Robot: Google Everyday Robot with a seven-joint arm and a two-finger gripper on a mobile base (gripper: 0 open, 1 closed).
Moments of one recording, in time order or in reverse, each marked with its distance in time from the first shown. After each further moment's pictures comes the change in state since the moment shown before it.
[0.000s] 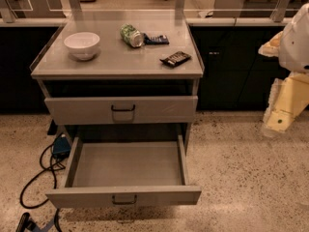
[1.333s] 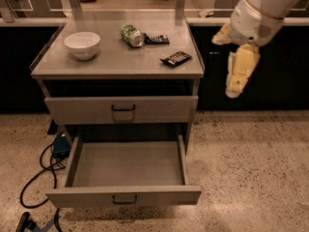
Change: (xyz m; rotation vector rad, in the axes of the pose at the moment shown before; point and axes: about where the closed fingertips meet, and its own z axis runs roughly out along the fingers) arm -0.053 -0.090 0.066 -0.161 -0.096 -0.180
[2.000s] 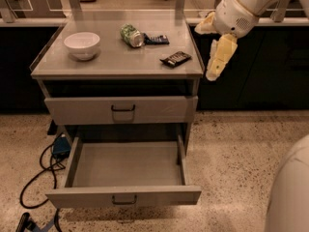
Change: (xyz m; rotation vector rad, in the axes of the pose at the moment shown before) arm -0.037 -0.069 0.023 0.021 -0.224 -0.064
